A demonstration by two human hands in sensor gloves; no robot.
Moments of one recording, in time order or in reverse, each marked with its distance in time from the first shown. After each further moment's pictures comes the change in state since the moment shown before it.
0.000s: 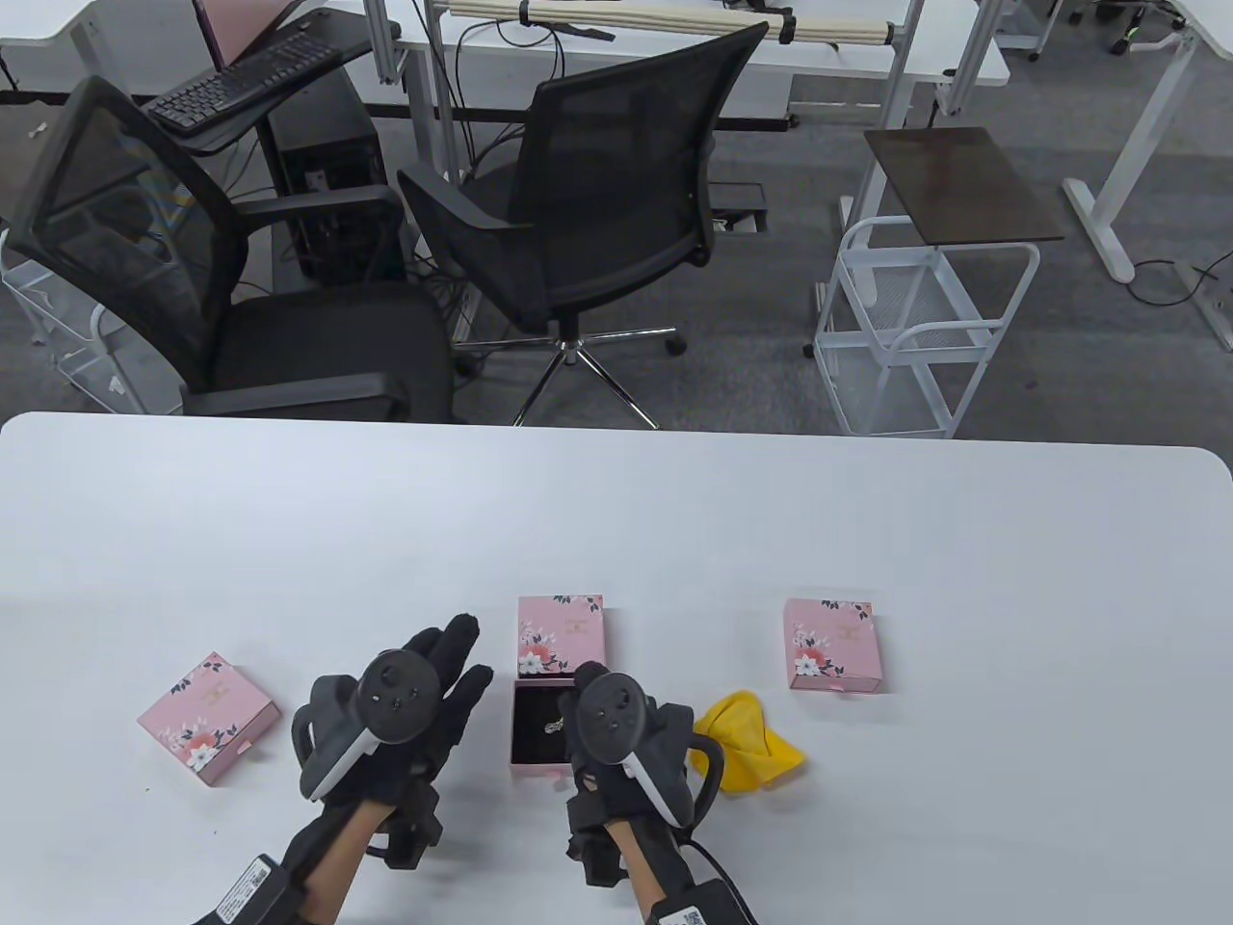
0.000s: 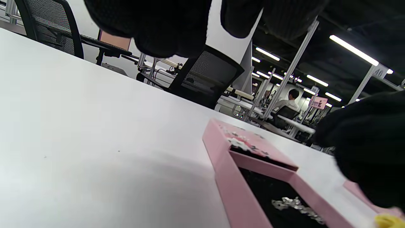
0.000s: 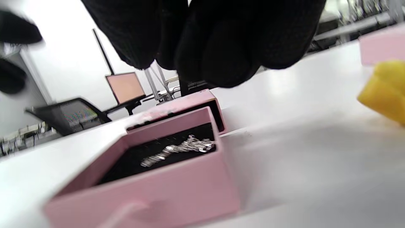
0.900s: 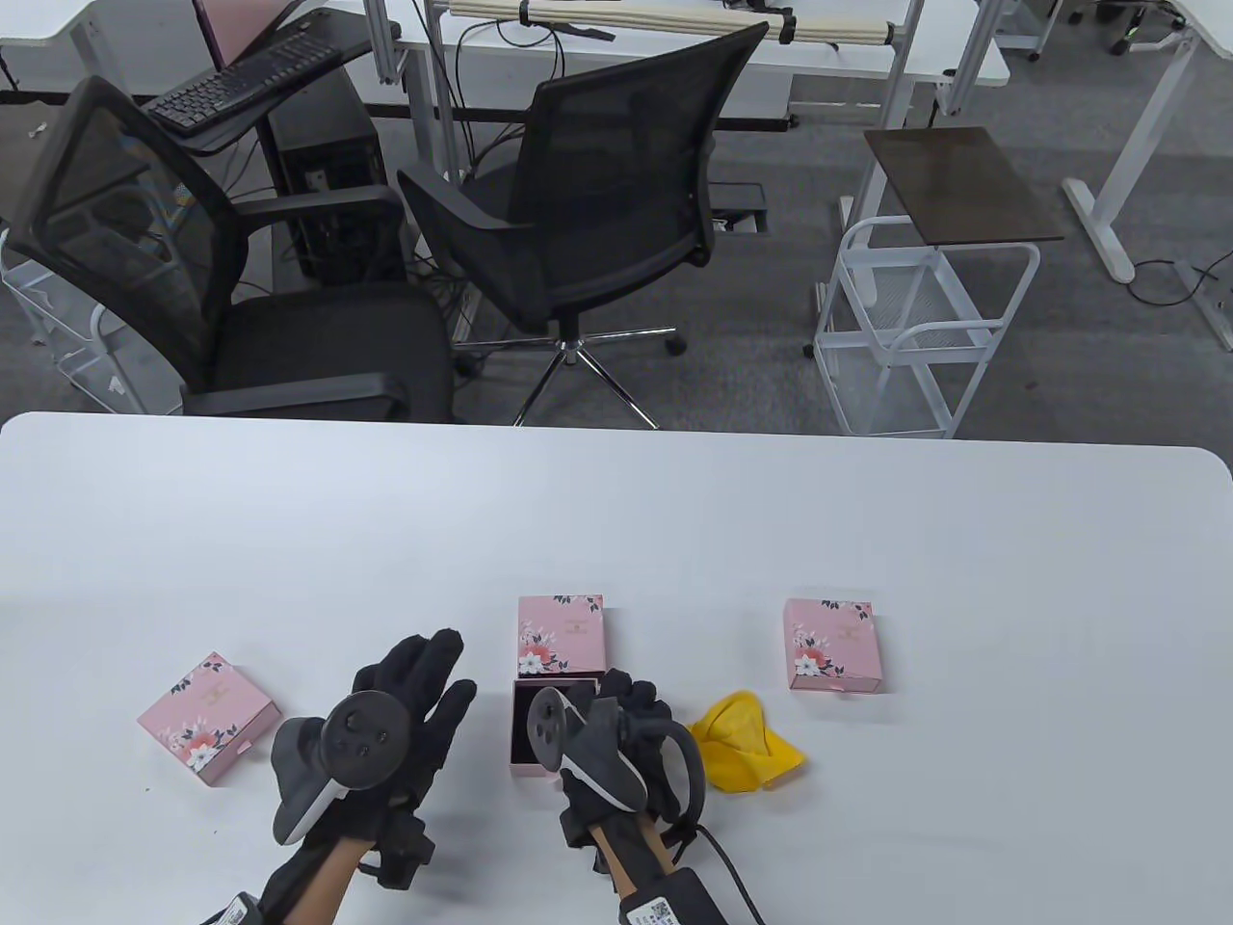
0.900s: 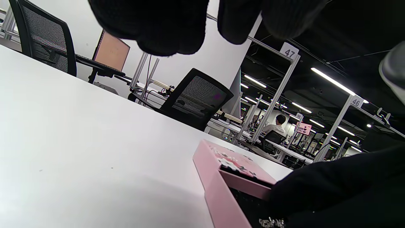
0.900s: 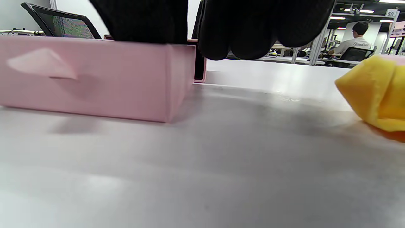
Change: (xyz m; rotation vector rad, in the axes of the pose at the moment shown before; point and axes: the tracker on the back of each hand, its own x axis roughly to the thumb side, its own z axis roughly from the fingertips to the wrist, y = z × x) left_hand -0.007 0.002 0.014 0.103 -0.034 0.024; right_hand 0.012 0.036 -0.004 0.125 -0.059 0.326
